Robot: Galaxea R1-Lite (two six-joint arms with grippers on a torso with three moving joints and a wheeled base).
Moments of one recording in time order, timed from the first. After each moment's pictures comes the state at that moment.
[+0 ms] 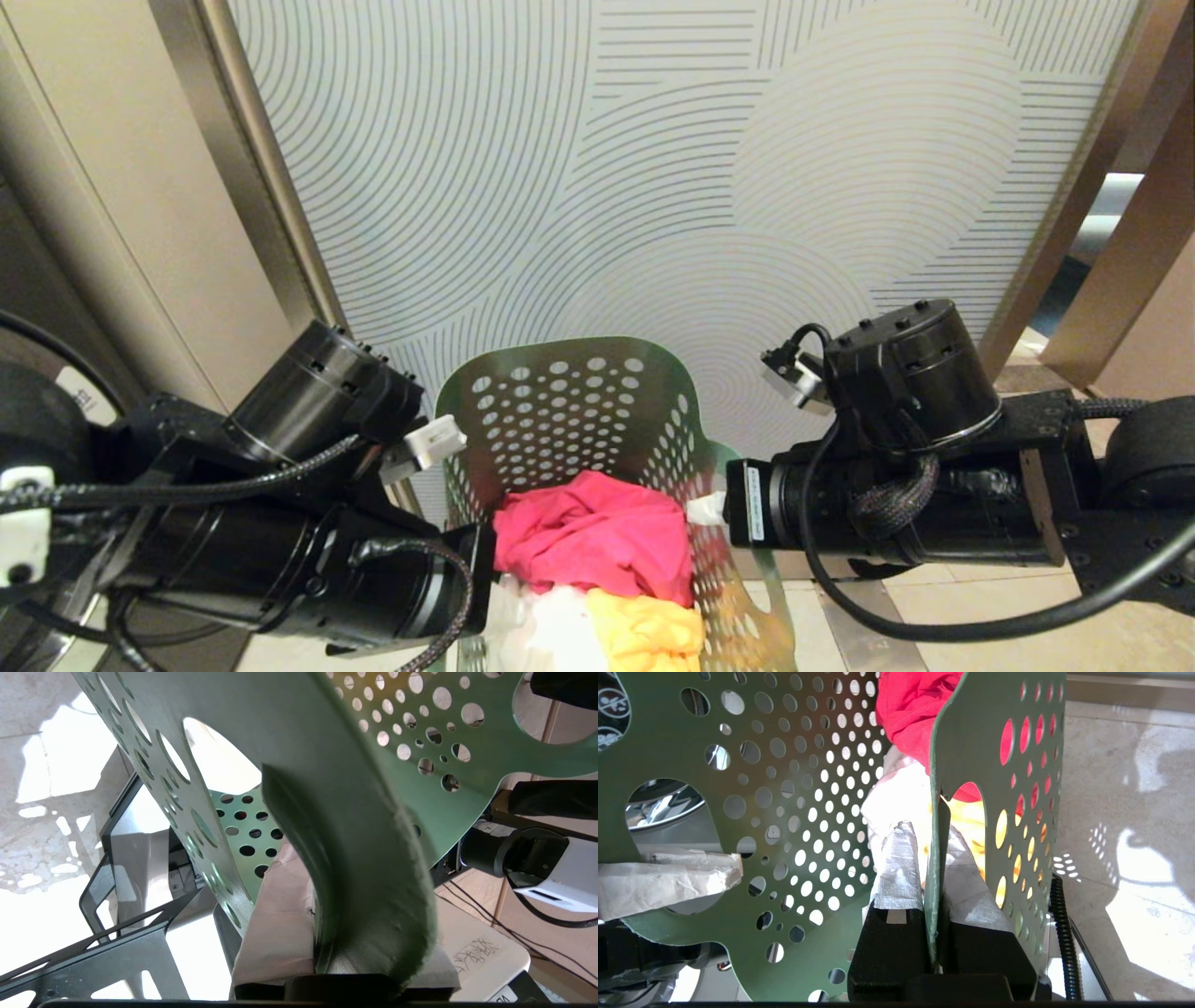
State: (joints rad) left arm -0.75 1.52 -1.02 0.44 -0.22 -0.70; right arm 0.75 1.65 -1.00 -0.05 0.10 0.63
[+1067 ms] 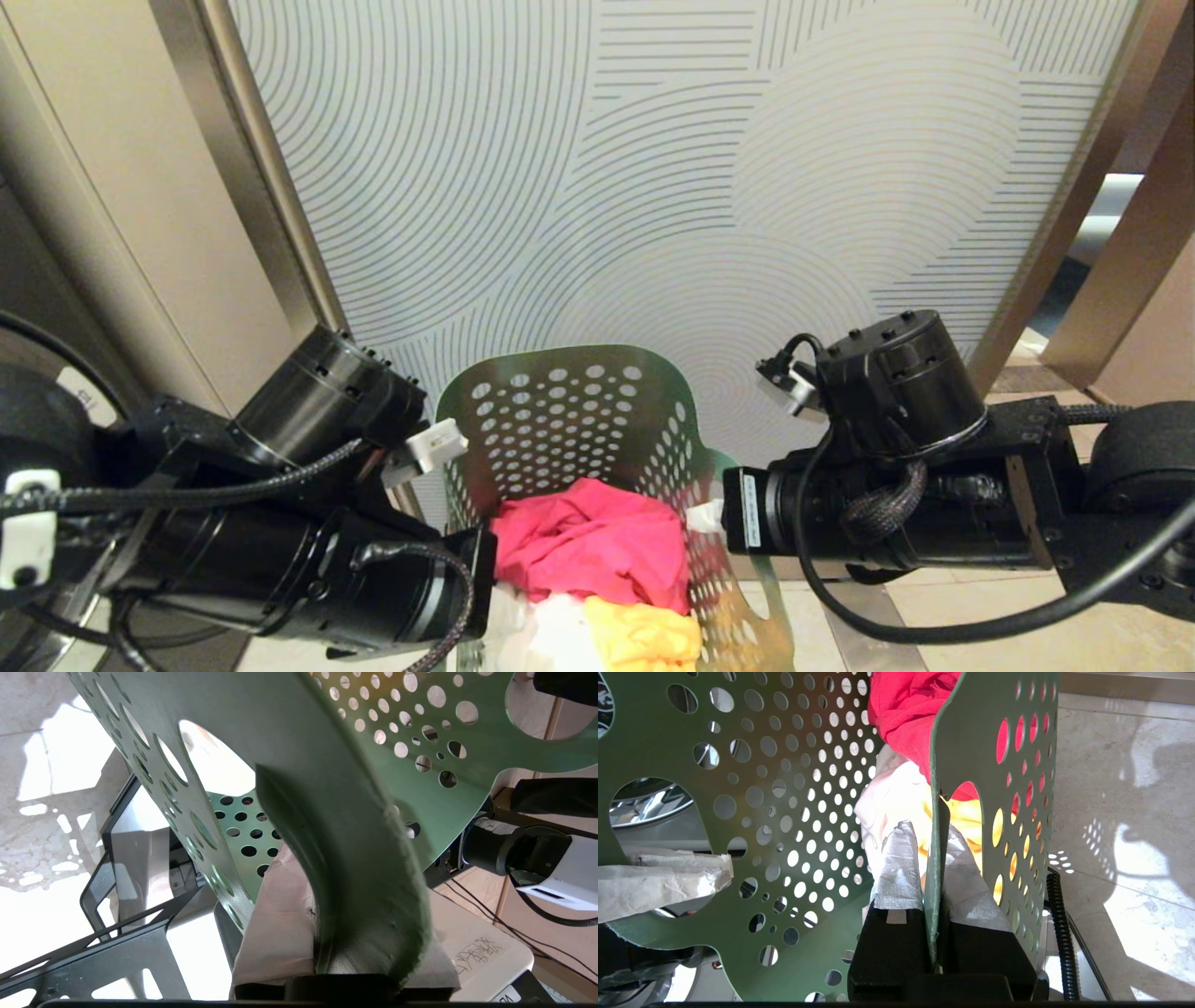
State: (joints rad) left arm -0.76 1.52 -1.01 0.44 -0.22 -0.70; right arm 0.75 1.67 -1.00 -0.05 0.10 0.63
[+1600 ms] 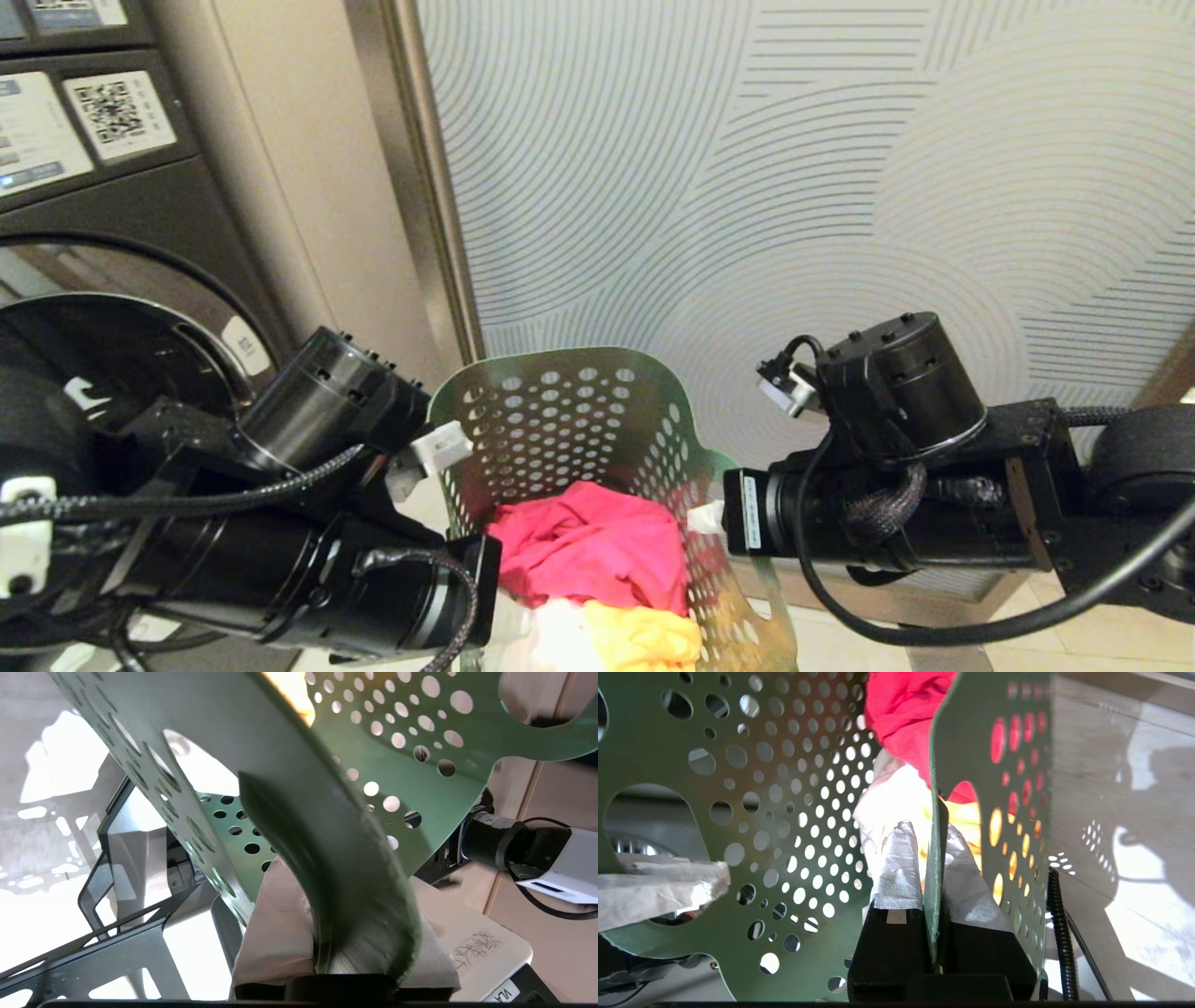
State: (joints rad) left arm -0.77 1.52 -1.01 0.44 -0.22 -0.70; right arm 0.75 1.67 -0.99 -0.05 0.10 0.63
